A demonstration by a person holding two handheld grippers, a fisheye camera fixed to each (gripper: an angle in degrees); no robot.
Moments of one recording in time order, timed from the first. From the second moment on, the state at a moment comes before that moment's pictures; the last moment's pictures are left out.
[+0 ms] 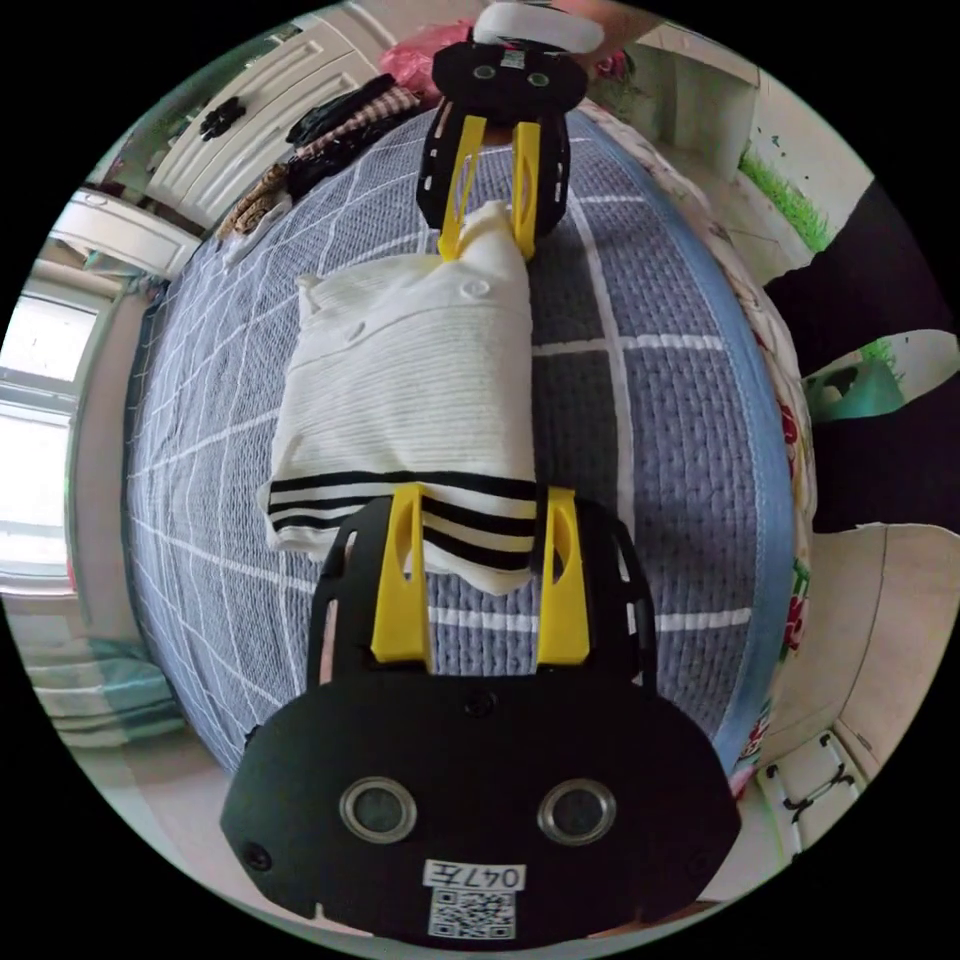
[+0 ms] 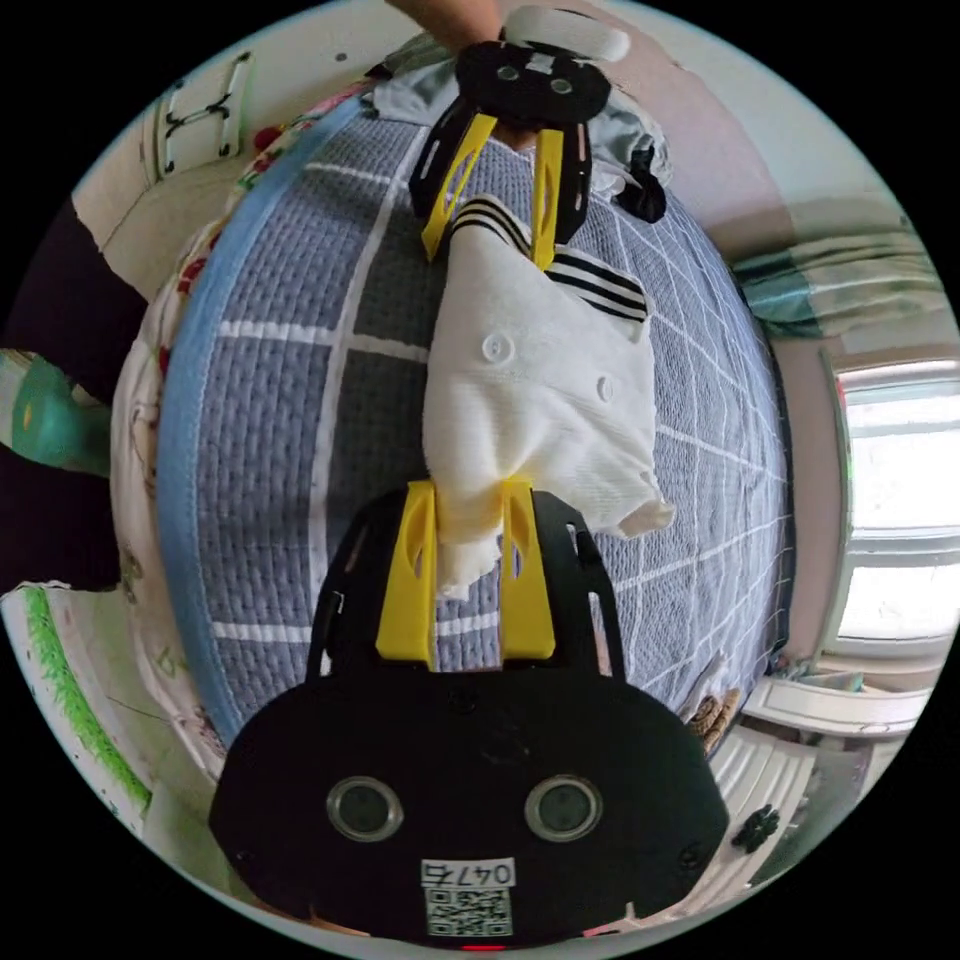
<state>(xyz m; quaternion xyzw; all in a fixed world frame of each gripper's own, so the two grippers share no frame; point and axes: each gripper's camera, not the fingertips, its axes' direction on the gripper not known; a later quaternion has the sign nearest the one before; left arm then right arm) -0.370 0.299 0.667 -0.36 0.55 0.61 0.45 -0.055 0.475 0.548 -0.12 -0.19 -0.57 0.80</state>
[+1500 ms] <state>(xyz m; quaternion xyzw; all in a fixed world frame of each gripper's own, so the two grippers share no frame) -0.376 0.227 0.930 -0.72 0.47 -0.01 0.52 0.130 0.245 0.656 -0.26 -0.36 -0.14 0.88</state>
